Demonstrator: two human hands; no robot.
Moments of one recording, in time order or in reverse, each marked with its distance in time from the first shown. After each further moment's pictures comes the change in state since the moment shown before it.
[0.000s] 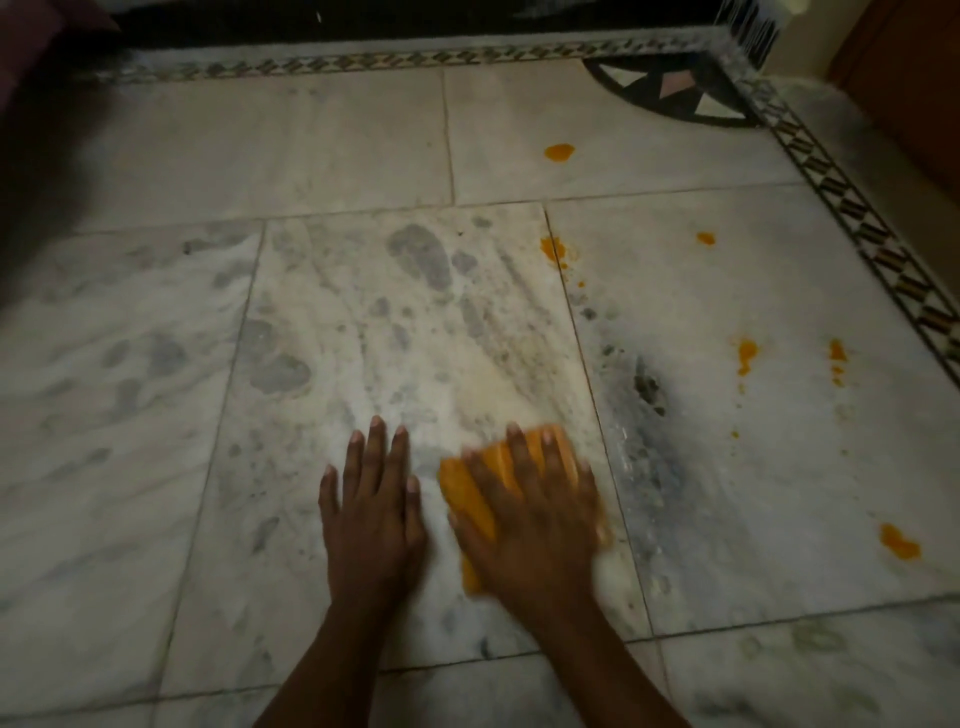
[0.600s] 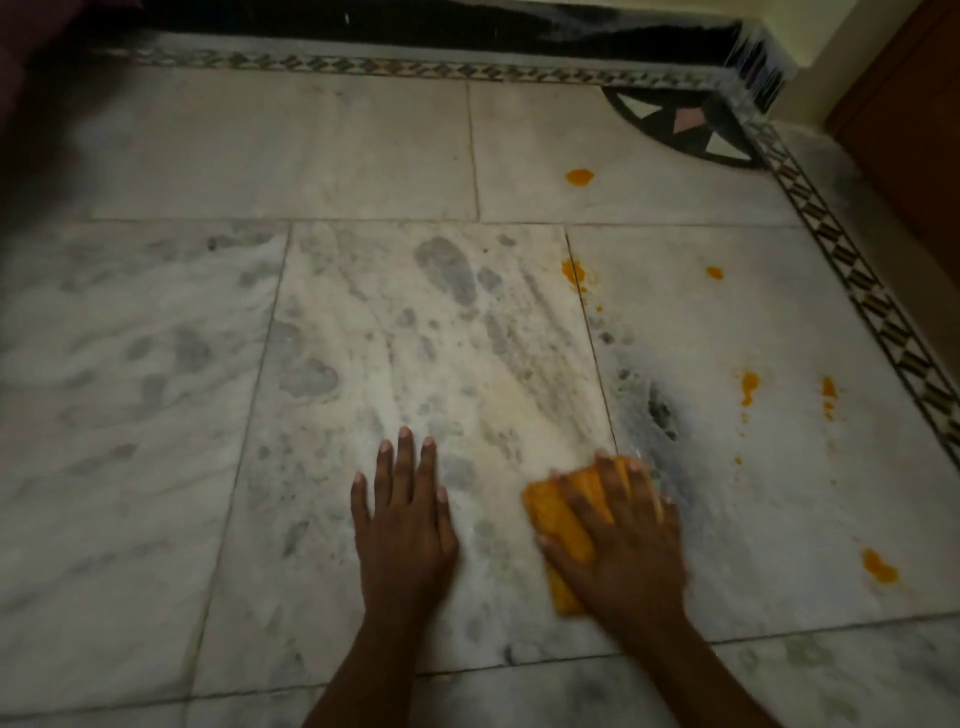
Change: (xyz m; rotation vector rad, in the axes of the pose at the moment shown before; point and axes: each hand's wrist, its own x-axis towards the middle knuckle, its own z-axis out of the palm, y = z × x) left_hand 0.000 0.006 -0.012 0.014 -0.039 -0.015; right_hand -0.012 0.062 -0.027 -0.119 -0.144 0.084
